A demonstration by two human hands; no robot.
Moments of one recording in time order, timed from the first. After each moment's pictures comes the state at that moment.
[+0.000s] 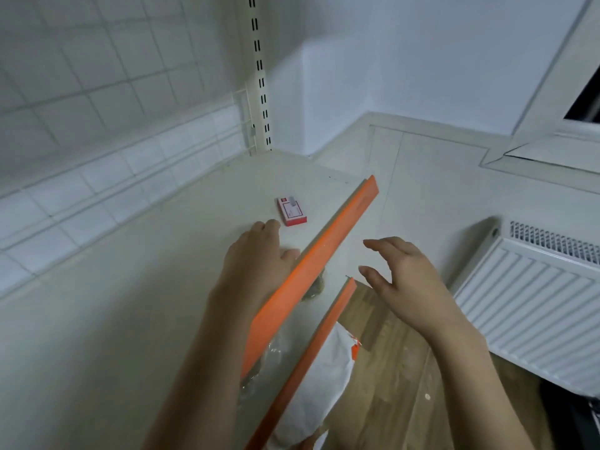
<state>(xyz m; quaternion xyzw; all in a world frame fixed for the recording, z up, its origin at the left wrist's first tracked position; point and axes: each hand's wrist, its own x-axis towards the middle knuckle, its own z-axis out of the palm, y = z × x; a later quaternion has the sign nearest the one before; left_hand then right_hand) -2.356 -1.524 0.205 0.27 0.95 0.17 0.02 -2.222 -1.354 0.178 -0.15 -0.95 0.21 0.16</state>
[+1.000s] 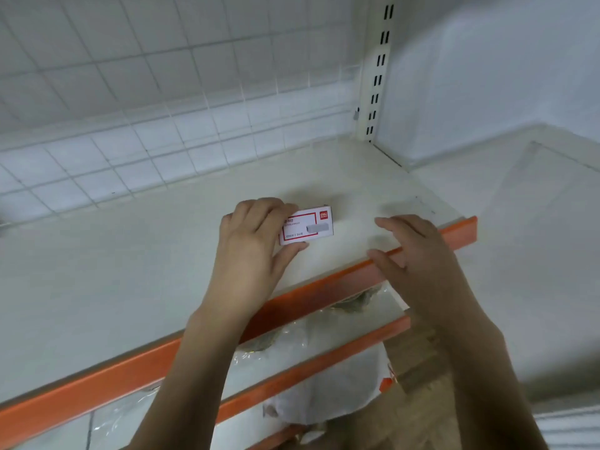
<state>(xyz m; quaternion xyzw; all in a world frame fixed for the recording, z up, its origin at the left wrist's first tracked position) -2.343 -1.517 0.202 0.17 0.92 0.17 -0.30 -2.342 -1.289 0.186 0.13 -0.95 0.26 0.15</state>
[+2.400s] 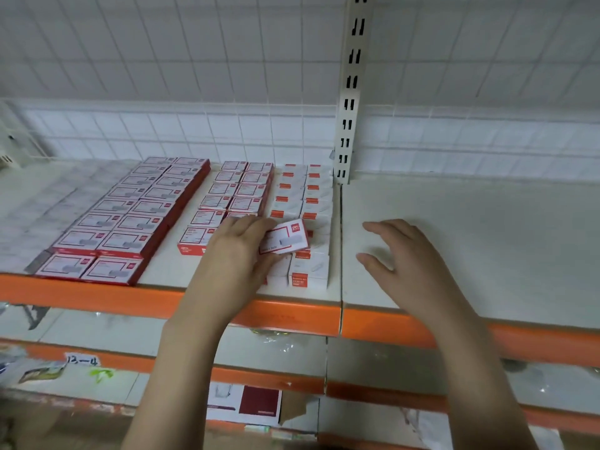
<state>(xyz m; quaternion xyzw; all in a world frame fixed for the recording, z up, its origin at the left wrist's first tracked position) -2.078 -1.990 0.213 -0.08 0.96 0.11 -0.25 -2.200 -1.782 0.208 0.37 -0.88 0.29 0.04</state>
